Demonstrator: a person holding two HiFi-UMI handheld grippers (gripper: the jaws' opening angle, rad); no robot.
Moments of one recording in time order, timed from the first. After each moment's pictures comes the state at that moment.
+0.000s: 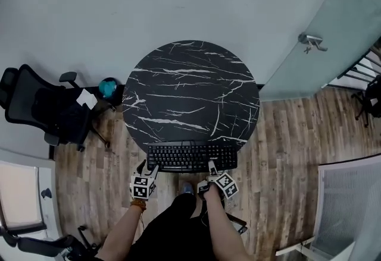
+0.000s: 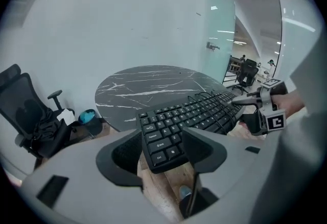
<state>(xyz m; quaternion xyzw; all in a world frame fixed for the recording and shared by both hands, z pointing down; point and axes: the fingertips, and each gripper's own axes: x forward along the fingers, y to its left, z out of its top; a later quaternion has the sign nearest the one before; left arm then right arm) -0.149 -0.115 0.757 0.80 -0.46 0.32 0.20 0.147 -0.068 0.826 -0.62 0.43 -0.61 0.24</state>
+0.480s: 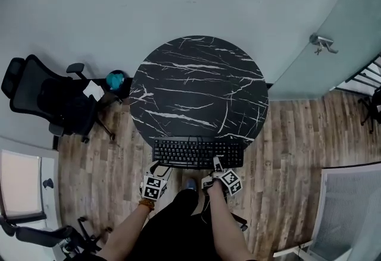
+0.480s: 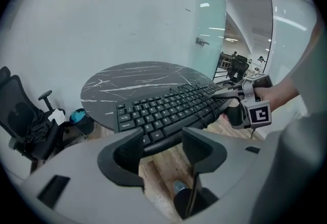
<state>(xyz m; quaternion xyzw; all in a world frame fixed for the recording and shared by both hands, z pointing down) -0.111 -0.082 0.769 0.82 -0.42 0.34 0.20 0.143 -0.079 0.832 -0.59 0.43 -0.62 0.27</state>
